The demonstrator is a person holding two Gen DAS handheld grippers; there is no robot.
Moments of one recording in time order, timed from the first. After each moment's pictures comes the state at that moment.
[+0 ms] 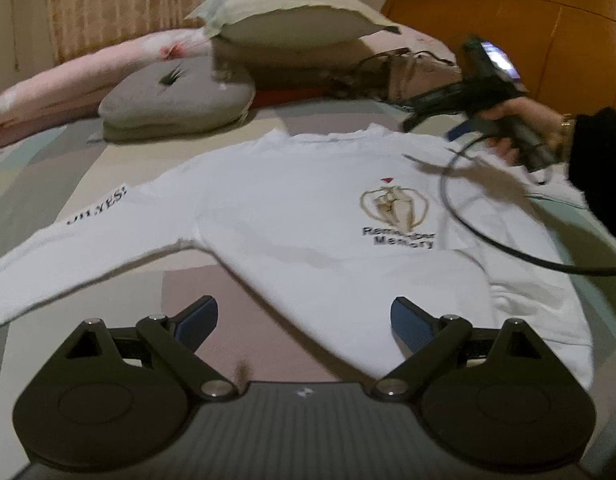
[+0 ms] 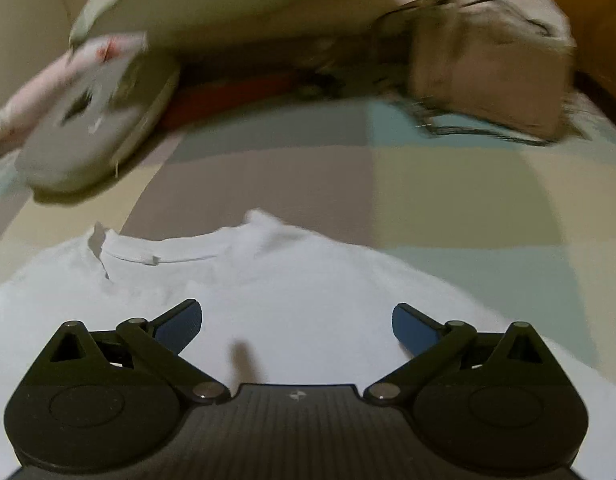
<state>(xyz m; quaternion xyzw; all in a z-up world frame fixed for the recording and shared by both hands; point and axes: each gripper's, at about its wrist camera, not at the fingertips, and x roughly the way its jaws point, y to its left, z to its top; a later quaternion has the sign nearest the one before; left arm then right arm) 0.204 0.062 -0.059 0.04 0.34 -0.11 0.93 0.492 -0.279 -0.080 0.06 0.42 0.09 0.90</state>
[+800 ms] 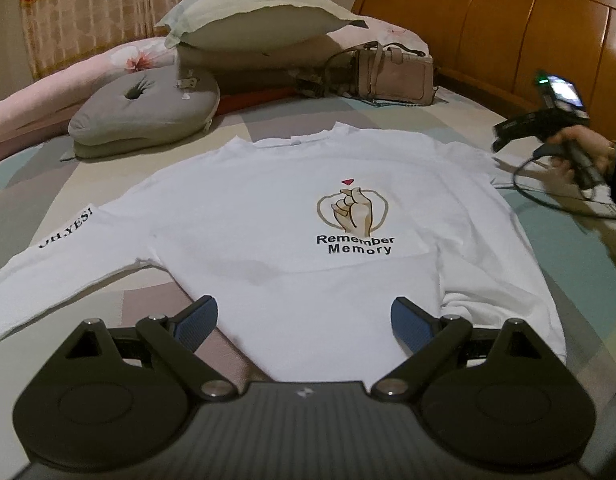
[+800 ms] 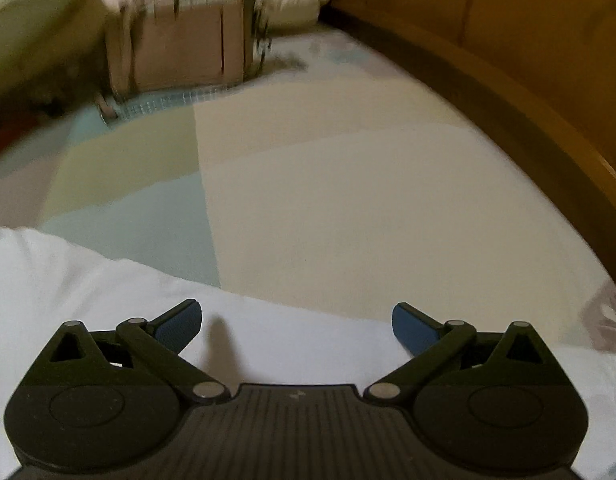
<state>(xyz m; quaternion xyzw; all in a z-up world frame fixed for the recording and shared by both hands) 0.207 0.028 -0.052 0.06 0.35 -0.13 0.93 0.421 -0.457 -0.096 0.08 0.42 -0.13 0.90</state>
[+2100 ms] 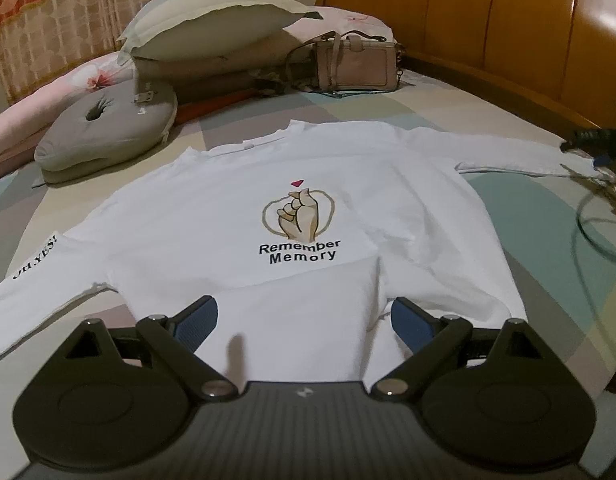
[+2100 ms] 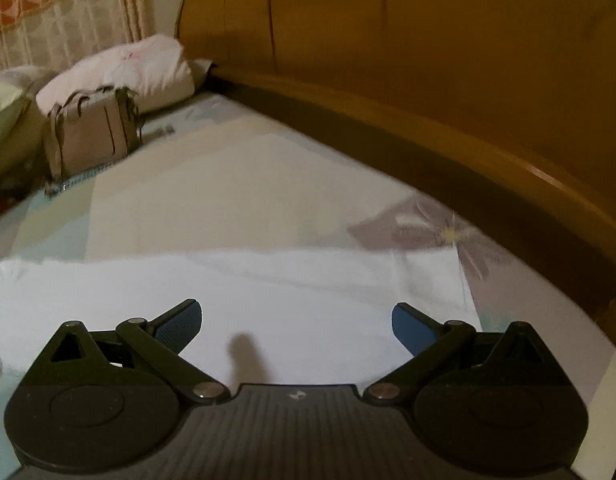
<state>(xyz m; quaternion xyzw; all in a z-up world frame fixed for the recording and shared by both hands) 0.208 -0.025 -0.049 0.10 0.35 -0.16 0.92 0.261 -0.569 -0.098 0.14 0.32 -0.21 0.91</state>
